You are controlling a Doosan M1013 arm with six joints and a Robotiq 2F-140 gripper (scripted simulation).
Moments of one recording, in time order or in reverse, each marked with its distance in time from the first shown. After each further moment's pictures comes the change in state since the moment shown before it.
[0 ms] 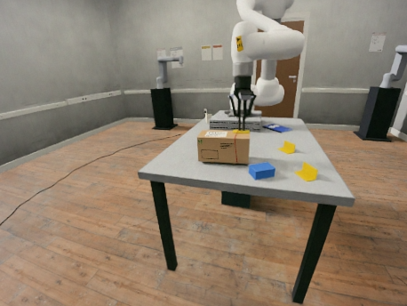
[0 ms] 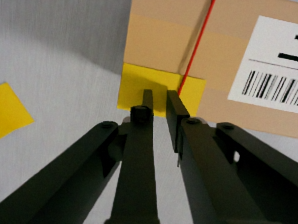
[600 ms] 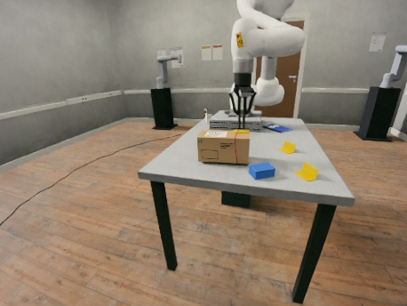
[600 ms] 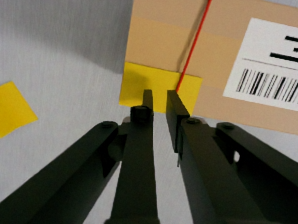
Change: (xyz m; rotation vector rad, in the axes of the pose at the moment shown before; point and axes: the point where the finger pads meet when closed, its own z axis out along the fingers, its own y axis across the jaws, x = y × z) arm 0.000 0.000 -0.012 0.000 0.000 0.000
